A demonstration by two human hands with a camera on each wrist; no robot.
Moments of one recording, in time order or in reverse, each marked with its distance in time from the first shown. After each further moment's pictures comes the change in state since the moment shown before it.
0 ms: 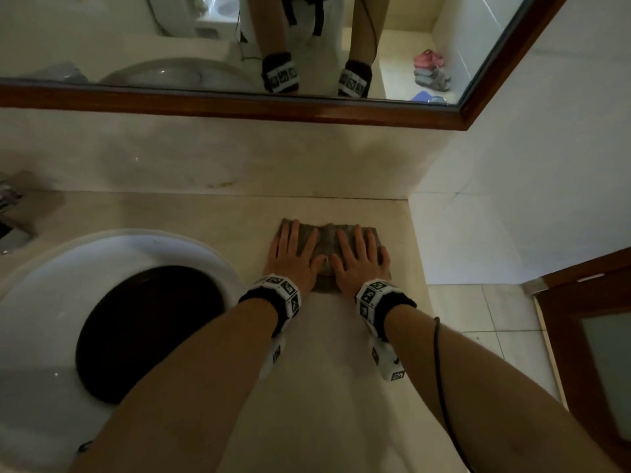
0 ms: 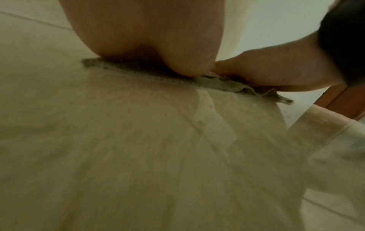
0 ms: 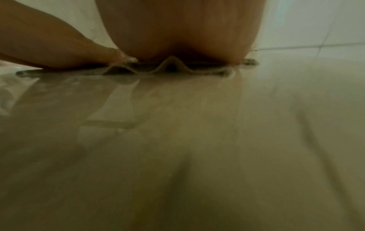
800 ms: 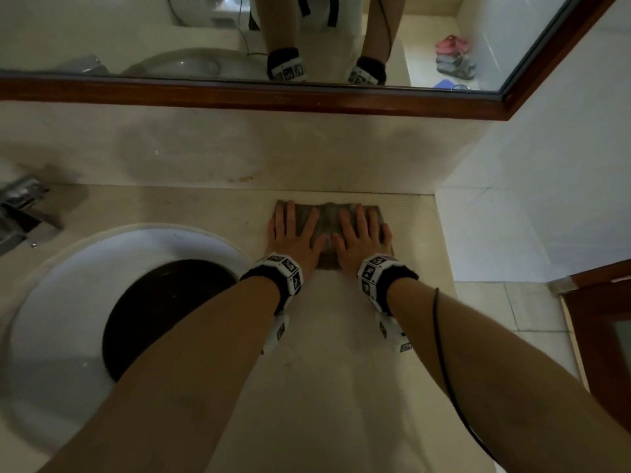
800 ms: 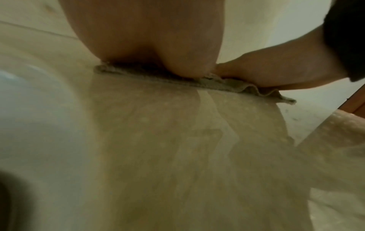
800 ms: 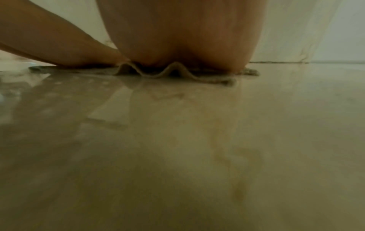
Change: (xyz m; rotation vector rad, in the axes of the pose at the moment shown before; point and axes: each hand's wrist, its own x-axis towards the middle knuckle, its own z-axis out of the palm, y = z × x) left_hand 0.014 -0.036 -0.020 -0.104 -0.008 -0.110; right_hand 0.036 -0.037 -0.002 -0.047 -0.007 -0.064
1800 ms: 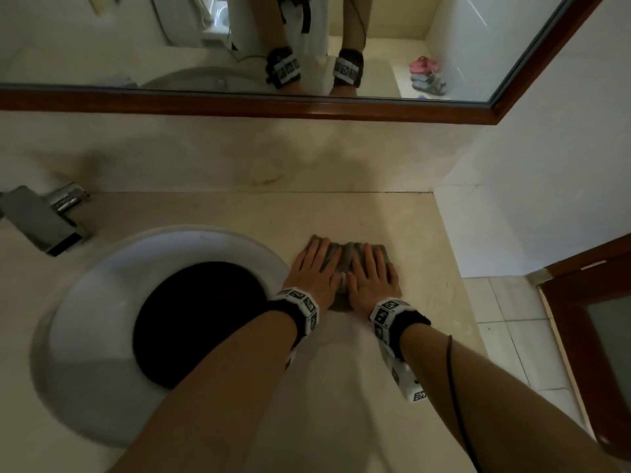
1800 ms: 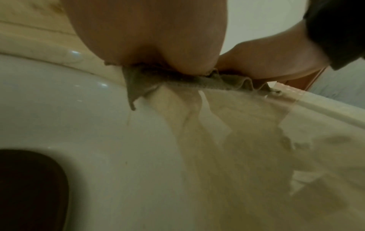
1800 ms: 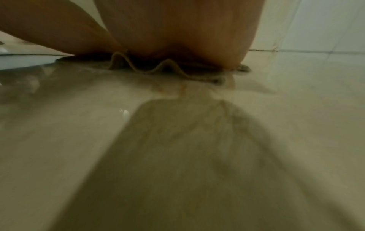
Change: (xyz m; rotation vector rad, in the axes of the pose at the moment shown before) left_hand -0.073 -0.022 0.019 0.125 -0.069 0.302; right_hand -0.093 -0.035 0.039 -0.021 -0.001 0.079
